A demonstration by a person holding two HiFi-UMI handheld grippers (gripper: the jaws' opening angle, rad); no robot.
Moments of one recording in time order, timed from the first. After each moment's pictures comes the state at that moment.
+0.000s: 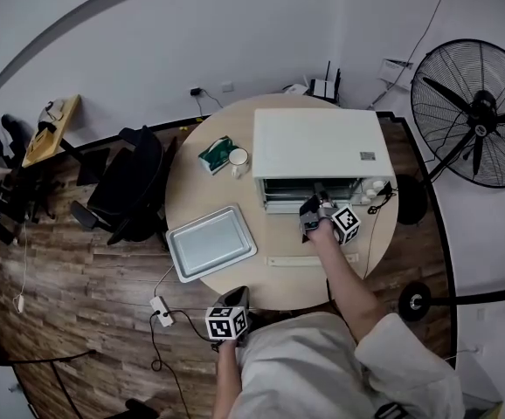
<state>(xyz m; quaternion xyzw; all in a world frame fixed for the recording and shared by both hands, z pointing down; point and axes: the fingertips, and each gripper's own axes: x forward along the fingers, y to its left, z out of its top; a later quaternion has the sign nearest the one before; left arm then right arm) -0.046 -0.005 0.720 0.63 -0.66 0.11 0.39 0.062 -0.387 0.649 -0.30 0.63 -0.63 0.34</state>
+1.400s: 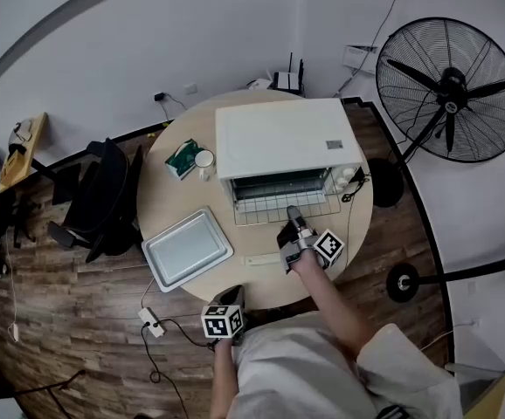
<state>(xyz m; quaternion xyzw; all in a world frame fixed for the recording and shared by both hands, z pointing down) -0.006 -0.032 0.737 0.67 -0.61 0.13 0.40 0.098 -0.296 0.647 -0.26 0.65 -0.64 0.32</state>
